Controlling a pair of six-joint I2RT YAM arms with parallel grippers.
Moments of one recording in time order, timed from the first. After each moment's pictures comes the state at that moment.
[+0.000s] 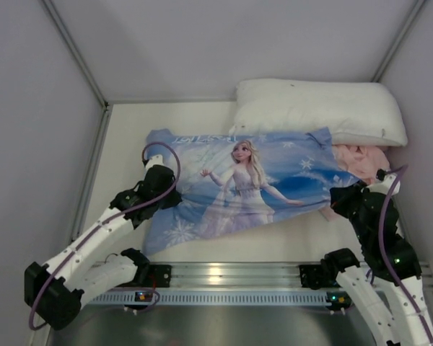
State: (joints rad) left arm -0.57 0.97 0.74 -0.62 -0.26 -0.75; right arm 0.28 0.33 0.76 -0.80 0.29 0.67
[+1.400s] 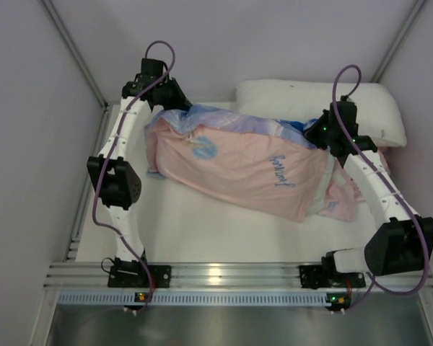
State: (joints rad) left arm -0.16 2.03 2.11 -0.85 0.32 -0.67; right arm 0.14 1.34 1.20 -0.45 0.01 0.74
